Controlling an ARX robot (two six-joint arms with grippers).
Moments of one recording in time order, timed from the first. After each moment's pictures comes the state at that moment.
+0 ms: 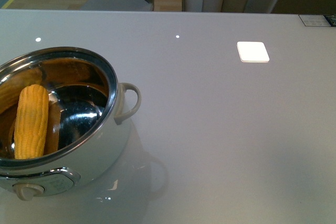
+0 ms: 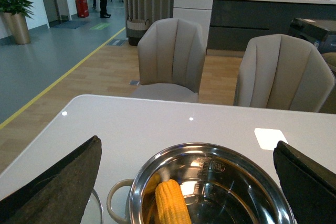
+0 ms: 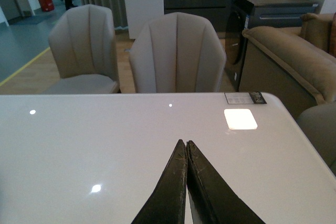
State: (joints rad) left arm 0.00 0.01 0.01 0.00 0.00 -0.01; right arm 0.00 0.41 0.02 0.40 0.00 0.01
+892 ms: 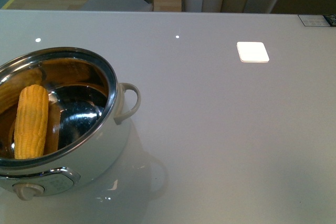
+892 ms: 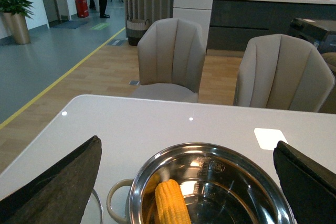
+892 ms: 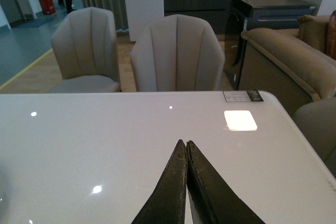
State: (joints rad) left arm 0.00 0.01 0.01 0.00 0.00 -0.01; right arm 0.00 0.01 0.02 0.00 0.00 0.01
